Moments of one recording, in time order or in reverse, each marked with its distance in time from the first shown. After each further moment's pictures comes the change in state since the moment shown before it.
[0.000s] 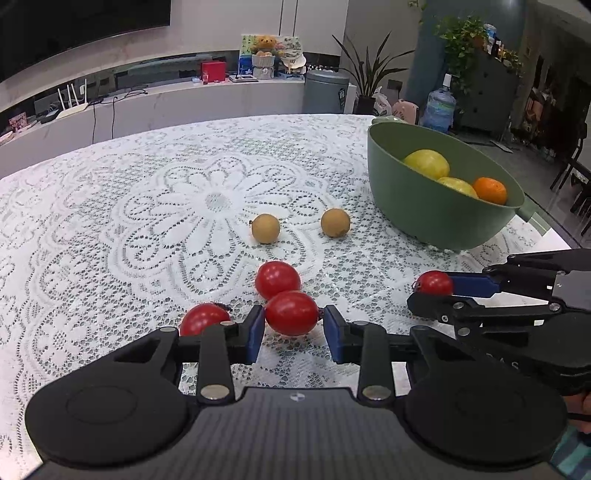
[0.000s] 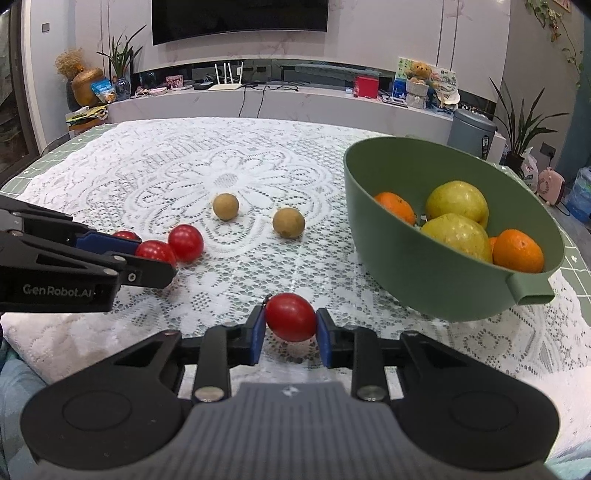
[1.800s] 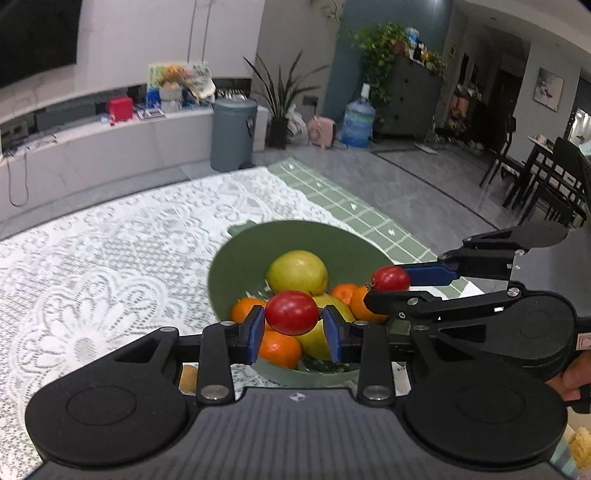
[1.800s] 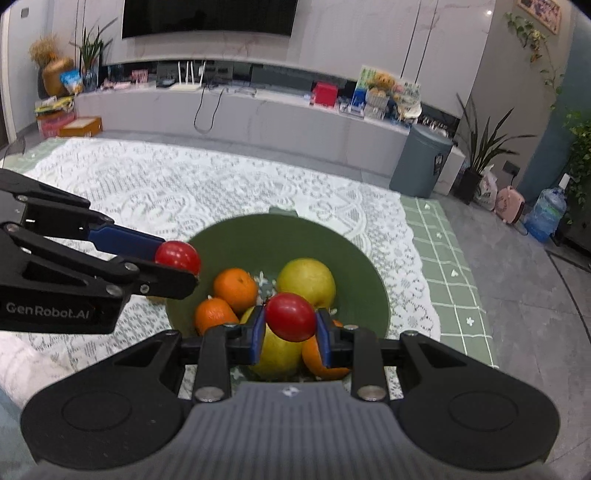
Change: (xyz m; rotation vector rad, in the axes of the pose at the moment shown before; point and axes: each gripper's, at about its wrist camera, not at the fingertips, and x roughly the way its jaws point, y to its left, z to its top) left arm 0.029 -0.094 0.122 0.118 -0.023 -0.240; right arm -0.045 -0.112 0.087 -0.050 0.070 -0.121
